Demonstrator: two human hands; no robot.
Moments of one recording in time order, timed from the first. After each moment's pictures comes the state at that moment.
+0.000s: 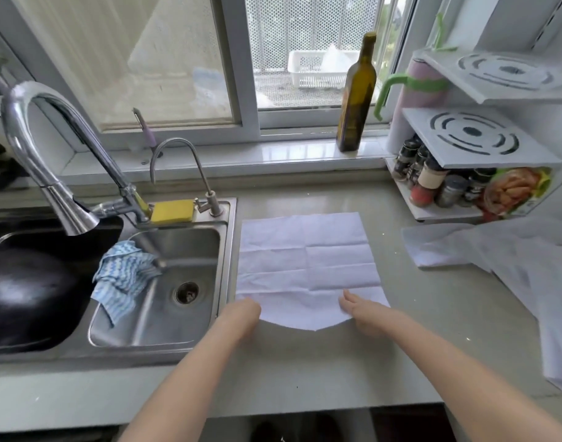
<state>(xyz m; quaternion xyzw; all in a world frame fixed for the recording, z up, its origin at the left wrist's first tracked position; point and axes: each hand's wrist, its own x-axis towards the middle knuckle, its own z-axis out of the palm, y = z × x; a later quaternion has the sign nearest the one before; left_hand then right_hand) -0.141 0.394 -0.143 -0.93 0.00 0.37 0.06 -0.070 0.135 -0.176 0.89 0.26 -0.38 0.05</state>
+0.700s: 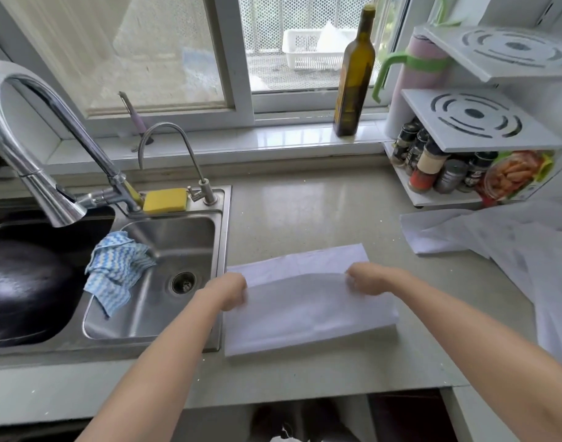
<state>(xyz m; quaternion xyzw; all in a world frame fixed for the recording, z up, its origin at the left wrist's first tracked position) -0.114 0.427 -0.136 -0.93 -0.06 0.37 -0.05 -0.036 0.151 -0.121 0.89 0.22 -0.39 0.03</state>
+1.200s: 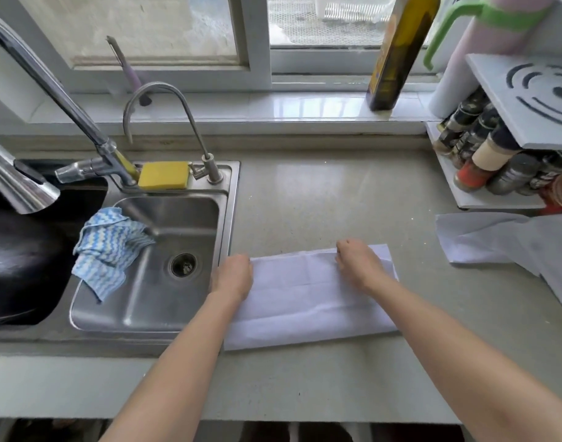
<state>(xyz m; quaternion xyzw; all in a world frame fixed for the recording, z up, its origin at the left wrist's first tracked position) -0.080 0.435 -0.203 -0.95 -0.21 0.16 -0.15 0.014 0.204 -0.208 0.96 0.13 -0.21 -0.10</state>
